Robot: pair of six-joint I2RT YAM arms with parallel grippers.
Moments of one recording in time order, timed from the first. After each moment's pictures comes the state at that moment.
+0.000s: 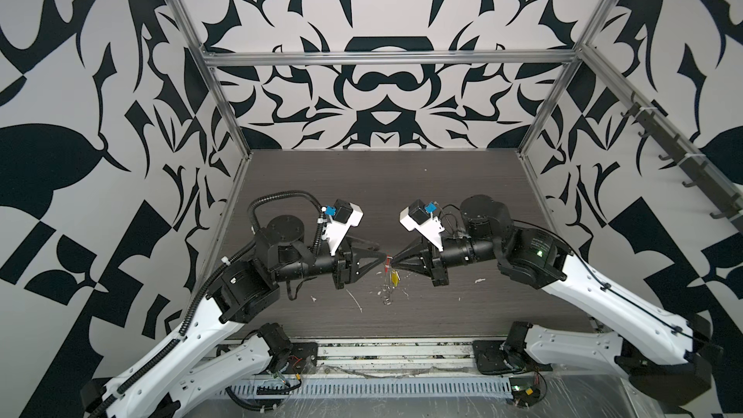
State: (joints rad) left arm -0.86 0.77 1.00 -0.47 0.53 -0.32; right arm 0.94 1.08 1.23 -0.60 -0.63 0.18
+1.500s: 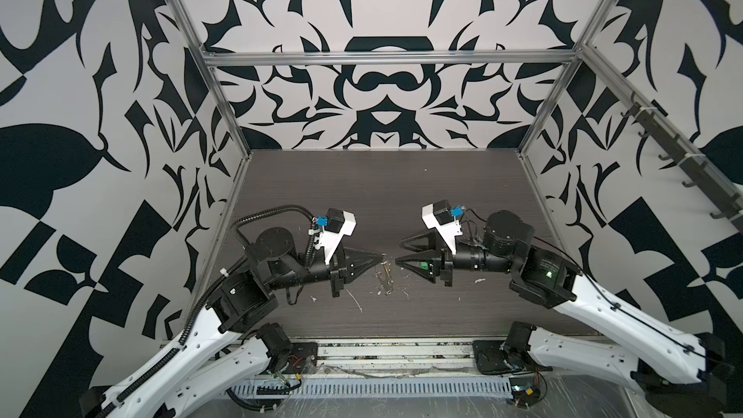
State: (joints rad) left arm -0.86 0.67 0.85 -0.24 0.57 -0.33; right arm 0.94 0.91 0.98 -0.18 -0.52 0.26
